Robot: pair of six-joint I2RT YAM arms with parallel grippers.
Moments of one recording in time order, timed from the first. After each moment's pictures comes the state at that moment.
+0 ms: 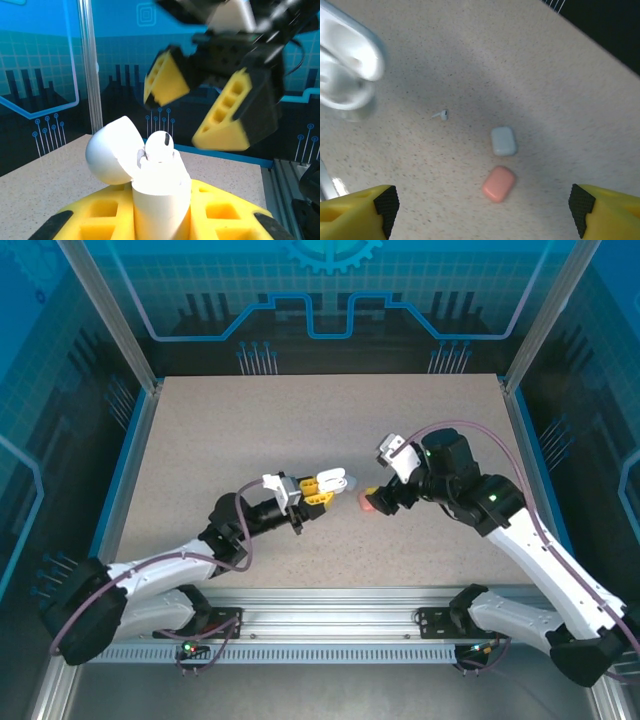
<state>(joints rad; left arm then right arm) -0.72 1.09 0.40 0.88 0.38 -0.06 0.57 1.03 1.12 -0.76 -0.18 -0.23</state>
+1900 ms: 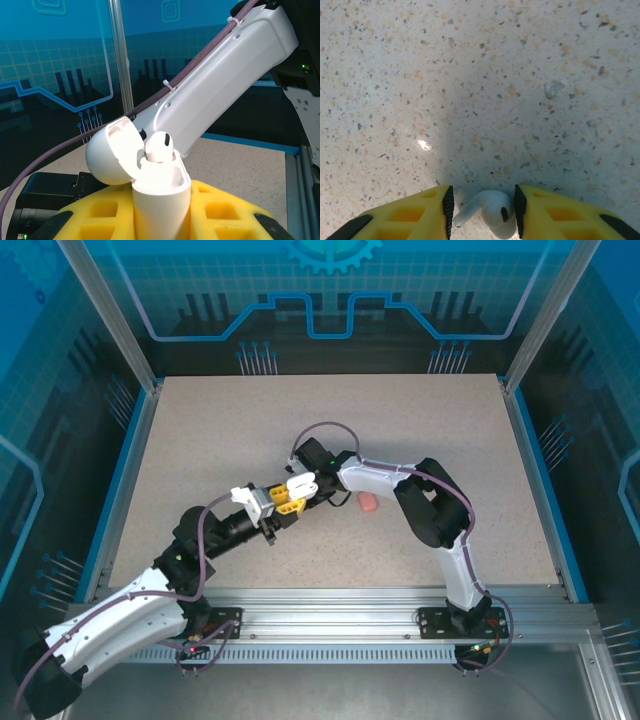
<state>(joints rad) -0.72 0.65 0.40 0.36 0.26 0.05 0.77 2.13 1.49 -0.49 -0.24 0.20</state>
